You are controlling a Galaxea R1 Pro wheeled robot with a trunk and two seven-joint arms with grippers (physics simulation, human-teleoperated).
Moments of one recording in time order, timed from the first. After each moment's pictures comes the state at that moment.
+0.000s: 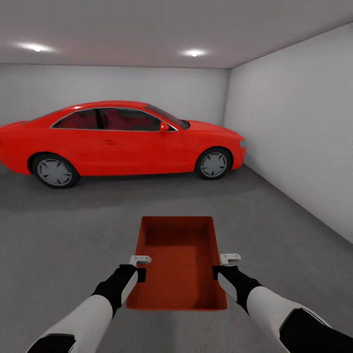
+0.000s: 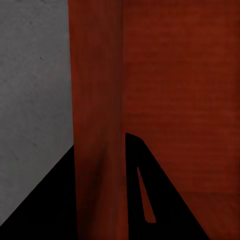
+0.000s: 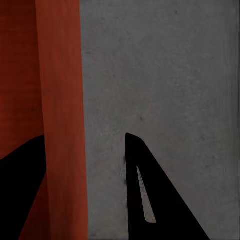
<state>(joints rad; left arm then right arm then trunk) -0.74 -0.13 0.01 -0.40 -0.01 0.45 0.18 -0.83 0.05 0.67 -0.22 -0.67 0.24 -0.35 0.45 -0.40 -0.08</state>
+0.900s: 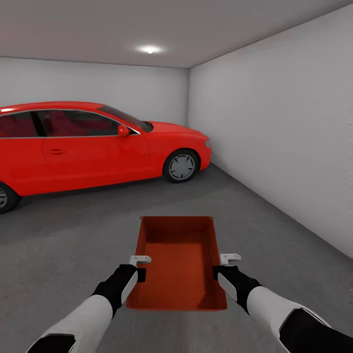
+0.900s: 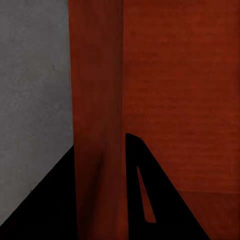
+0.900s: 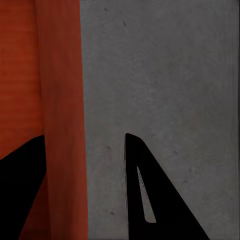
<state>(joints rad) -0.74 -0.13 0.01 -0.40 -0.01 0.45 0.18 -0.83 0.05 0.67 -0.22 -0.67 0.24 -0.35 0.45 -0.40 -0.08</state>
